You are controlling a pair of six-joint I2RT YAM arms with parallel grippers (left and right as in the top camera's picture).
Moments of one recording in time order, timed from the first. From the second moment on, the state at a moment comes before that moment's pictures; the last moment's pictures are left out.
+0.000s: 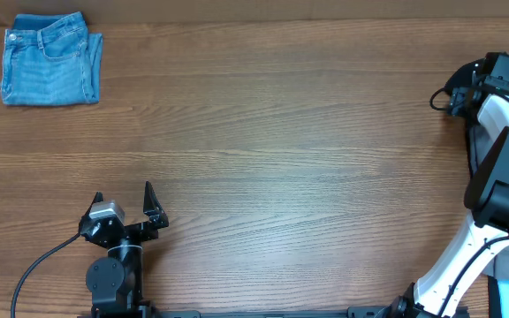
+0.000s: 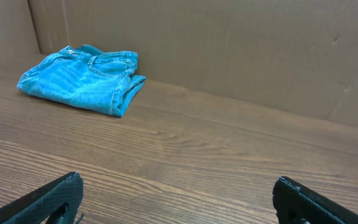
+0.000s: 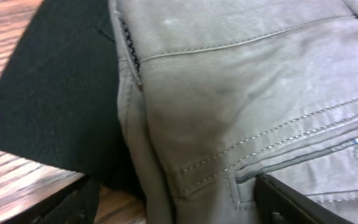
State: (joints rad) left arm 0.08 0.02 0.01 -0.07 -0.06 -0.20; right arm -0.40 2.25 1.61 -0.36 0.27 -0.09
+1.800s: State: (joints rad) left arm 0.08 0.02 0.01 -0.07 -0.06 -0.20; right arm -0.51 2.29 1.75 -0.54 0.02 -0.08
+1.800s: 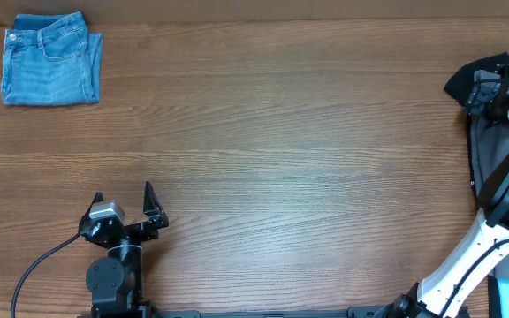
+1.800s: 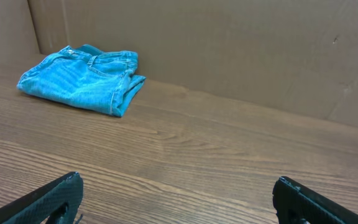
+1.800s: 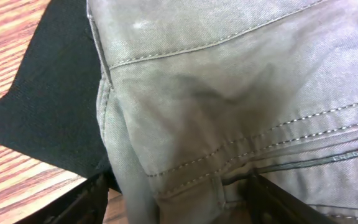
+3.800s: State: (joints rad) left arm 0.08 0.02 0.01 -0.07 -0.06 -0.20; right arm -0.44 2.30 1.80 -0.60 0.27 -0.05
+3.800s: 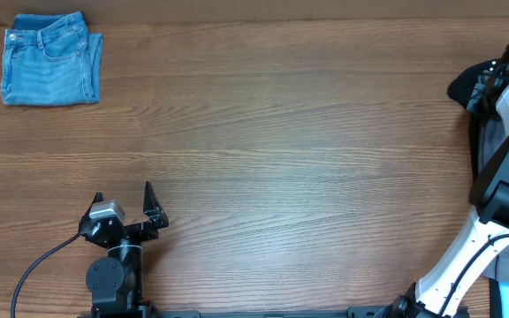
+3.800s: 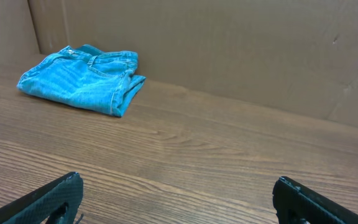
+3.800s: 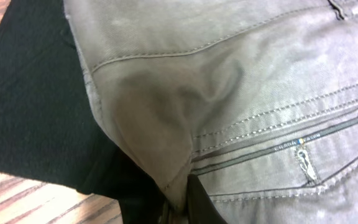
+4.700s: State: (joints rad) left arm 0.08 0.02 0.01 -0.07 -0.06 -0.20; right arm -0.38 1.93 1.80 -0.59 0.30 0.07
